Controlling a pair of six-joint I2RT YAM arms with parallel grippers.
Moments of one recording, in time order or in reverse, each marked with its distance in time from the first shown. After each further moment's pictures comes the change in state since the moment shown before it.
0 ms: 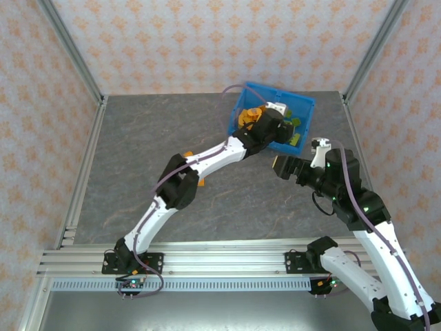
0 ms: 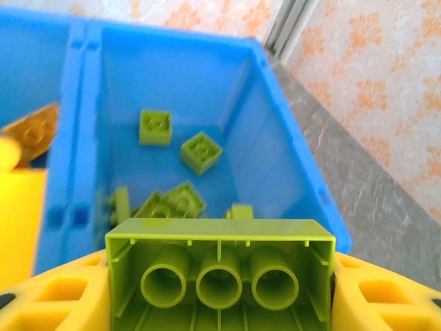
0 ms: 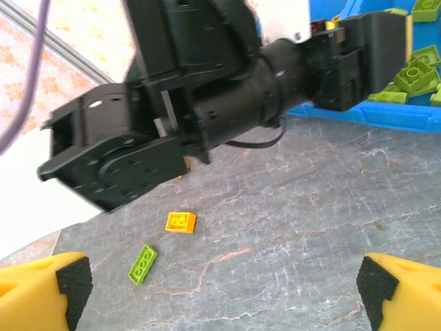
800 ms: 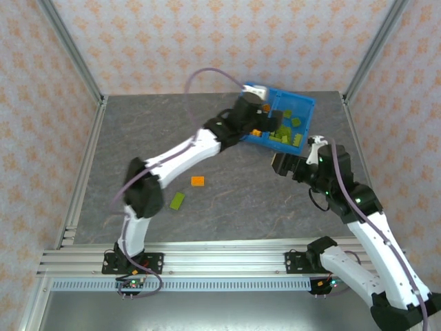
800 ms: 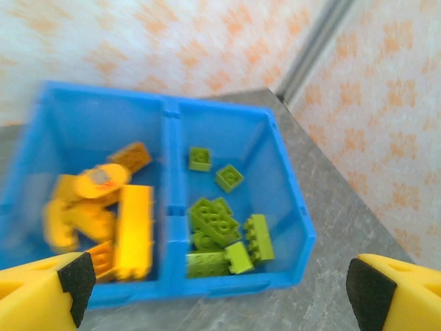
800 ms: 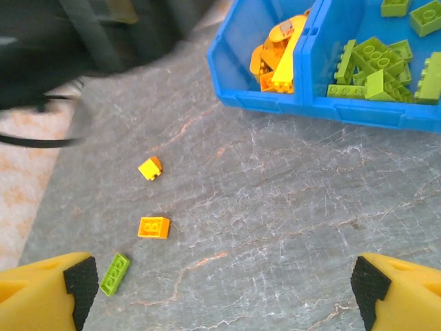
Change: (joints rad) left arm 0.067 -0.550 -0.435 -0.096 -0.032 -0.053; right arm 0.010 0.105 -0.018 0.033 0.044 -0.022
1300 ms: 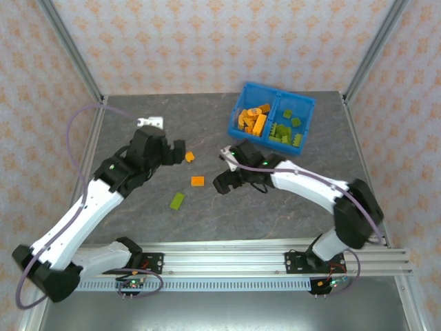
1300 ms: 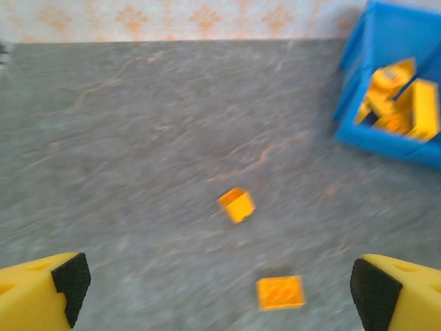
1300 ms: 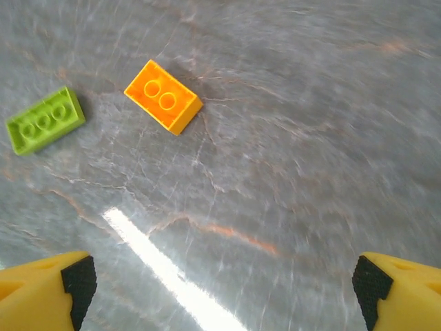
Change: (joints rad) left arm 0.223 -0.915 -0.710 -0.470 -0.215 0.074; right arm 0.372 0.782 0.124 0.269 -0.033 -0.465
